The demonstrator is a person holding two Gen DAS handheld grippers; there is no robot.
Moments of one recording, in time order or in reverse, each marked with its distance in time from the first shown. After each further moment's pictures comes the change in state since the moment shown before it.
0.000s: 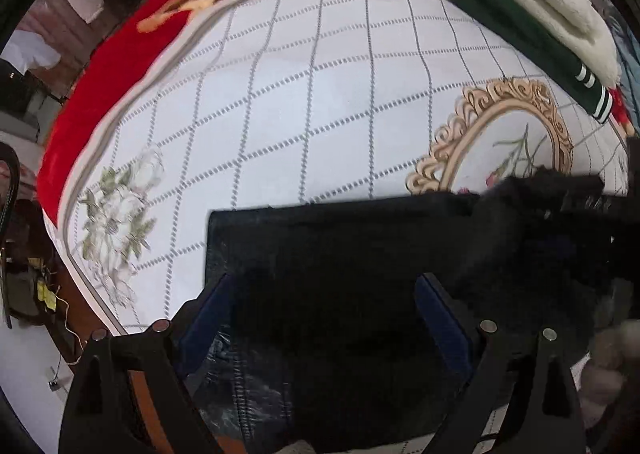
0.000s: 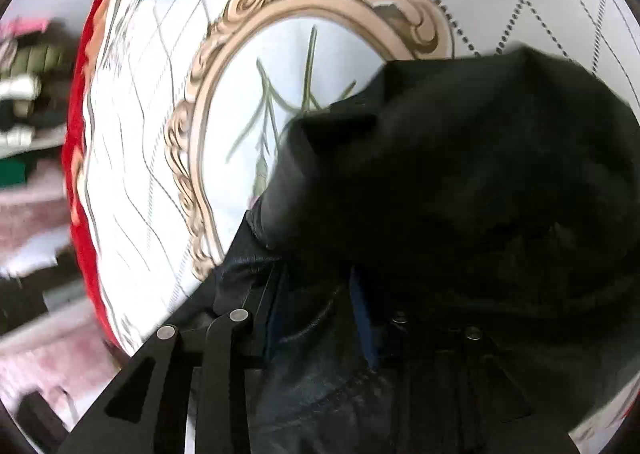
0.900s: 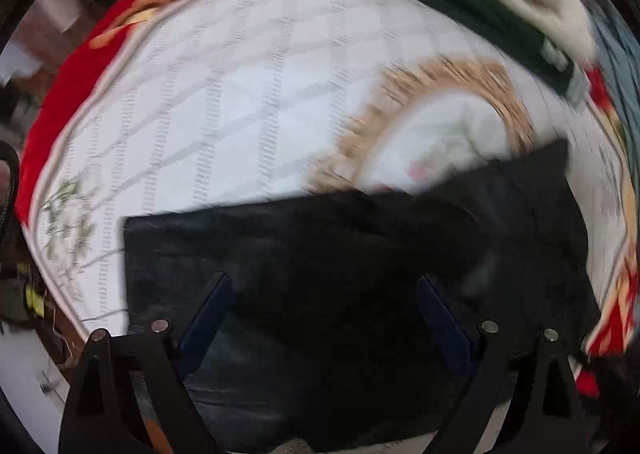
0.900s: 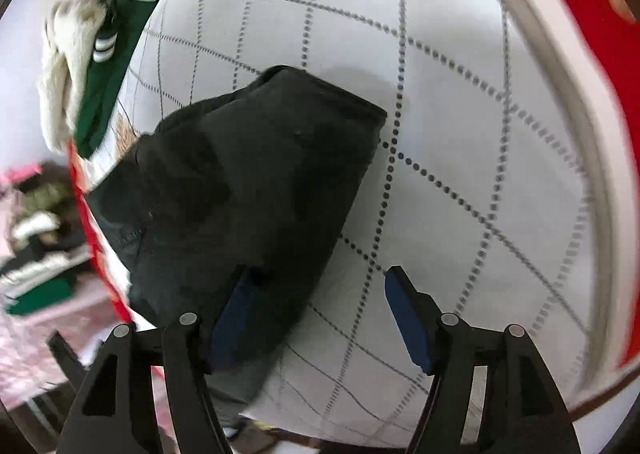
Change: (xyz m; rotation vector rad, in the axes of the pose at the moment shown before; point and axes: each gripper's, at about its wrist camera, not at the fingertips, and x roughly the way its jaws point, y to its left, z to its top) left arm 0.010 -0.081 0.003 0.058 0.017 -0.042; right arm -0.098 -0.281 -0.086 0.396 -0.117 0.208
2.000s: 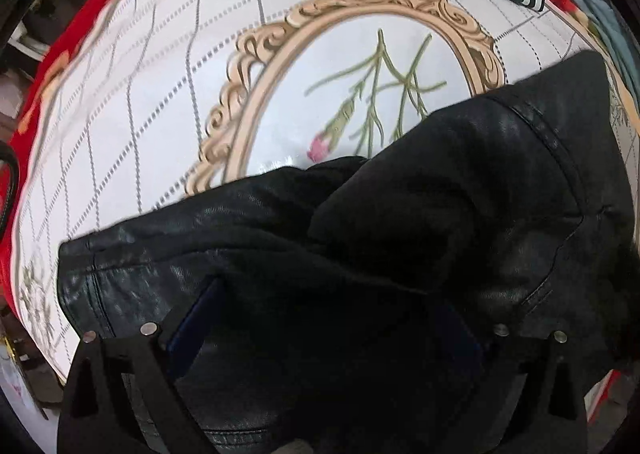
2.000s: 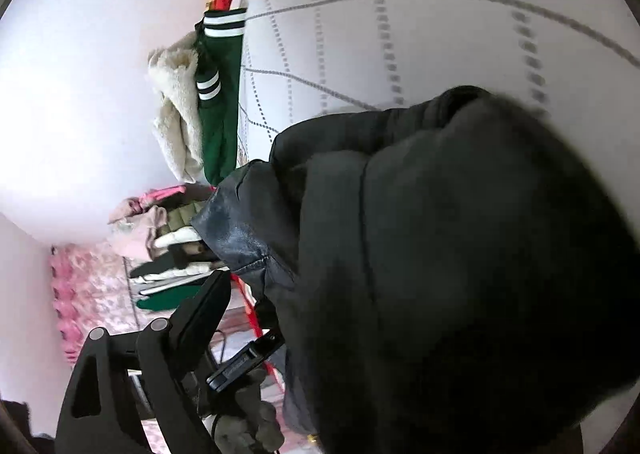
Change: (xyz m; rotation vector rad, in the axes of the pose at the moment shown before) left arm 0.058 -0.057 -0.002 0.261 -0.010 0.023; right arm 0.045 -0.010 0.020 -0.009 -0.069 0.566
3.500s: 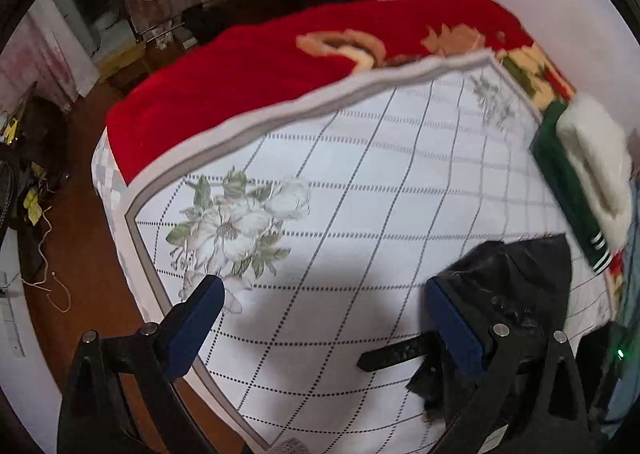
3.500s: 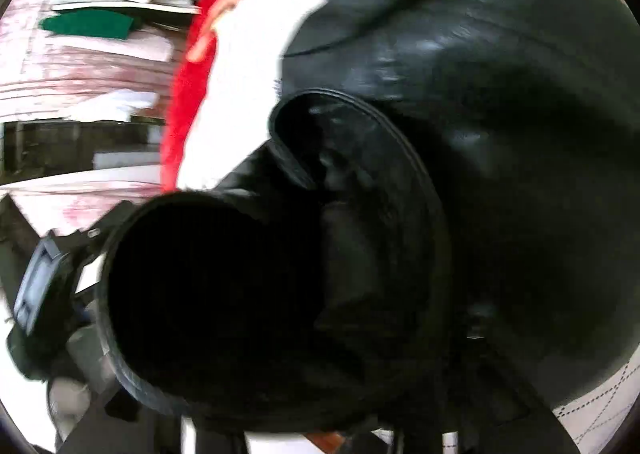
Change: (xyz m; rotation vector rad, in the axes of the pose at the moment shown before) left arm -0.136 0.259 -0.096 -0.730 -0.219 0.018; right arm 0.240 0.196 -0.250 -0.676 0.661 -0.421
